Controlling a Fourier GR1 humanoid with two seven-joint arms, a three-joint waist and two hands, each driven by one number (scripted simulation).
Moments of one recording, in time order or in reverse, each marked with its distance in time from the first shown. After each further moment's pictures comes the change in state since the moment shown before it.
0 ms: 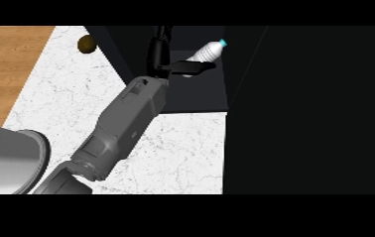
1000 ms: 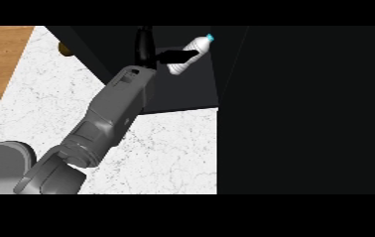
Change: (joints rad) left arm -0.124 0.050 -0.001 0.221 -0.074 0.195 0.074; right arm -0.020 -0.038 -0.064 0.019 0.006 0.025 -0.068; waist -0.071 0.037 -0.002
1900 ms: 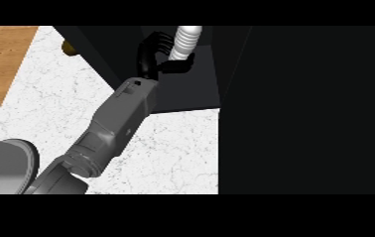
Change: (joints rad) left arm 0.090 -0.022 -0.022 -0.058 0.031 0.049 0.120; right arm -0.008 0.002 -0.006 -0.012 0.017 -0.052 0.010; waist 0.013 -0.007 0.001
